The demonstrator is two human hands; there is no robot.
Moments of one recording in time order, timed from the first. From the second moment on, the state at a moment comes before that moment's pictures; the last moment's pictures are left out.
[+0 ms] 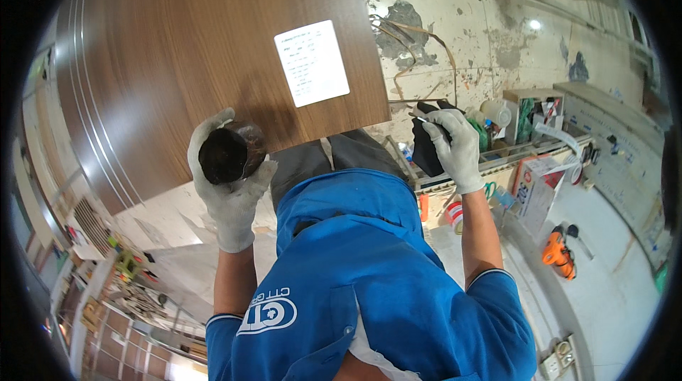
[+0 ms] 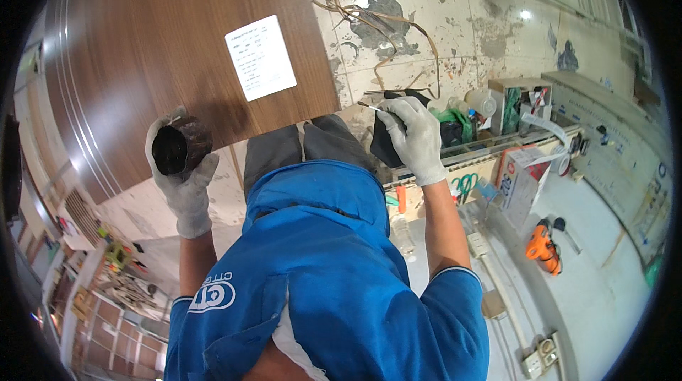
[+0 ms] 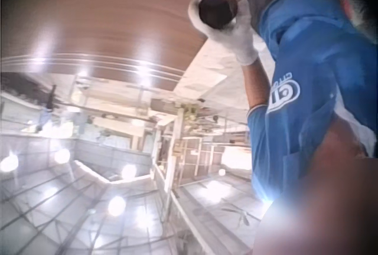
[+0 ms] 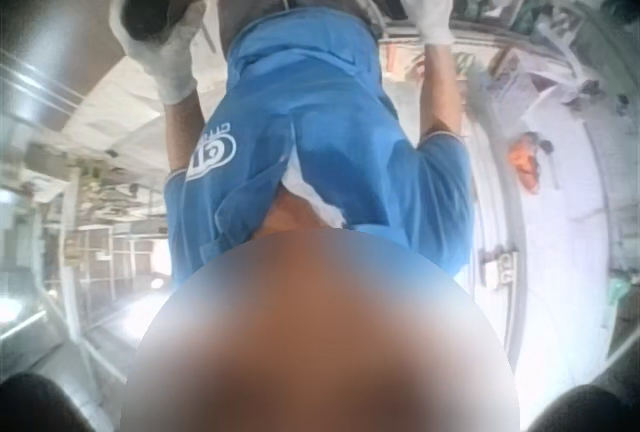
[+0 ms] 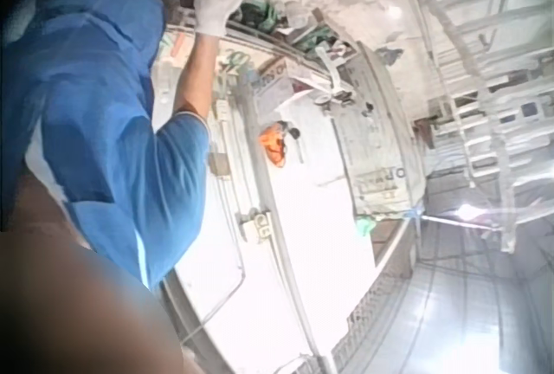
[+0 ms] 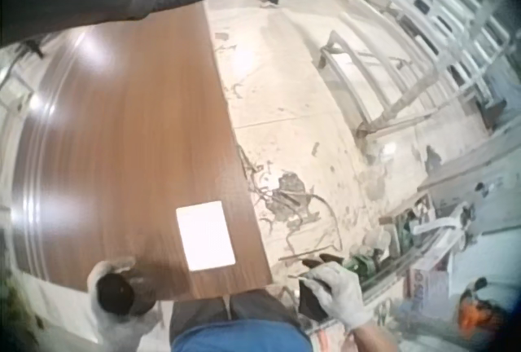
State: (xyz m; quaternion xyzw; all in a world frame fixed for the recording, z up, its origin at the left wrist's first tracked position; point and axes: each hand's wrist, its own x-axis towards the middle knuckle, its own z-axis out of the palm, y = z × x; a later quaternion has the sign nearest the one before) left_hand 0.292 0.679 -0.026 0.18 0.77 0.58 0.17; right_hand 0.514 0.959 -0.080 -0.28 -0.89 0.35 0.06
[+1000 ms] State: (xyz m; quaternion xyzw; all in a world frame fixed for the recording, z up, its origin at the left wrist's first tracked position) left_hand 0.293 0.684 0.000 0.21 0.76 0.58 0.19; right_hand 0.508 0.941 -0.102 -0.22 -0.91 0.33 0.11
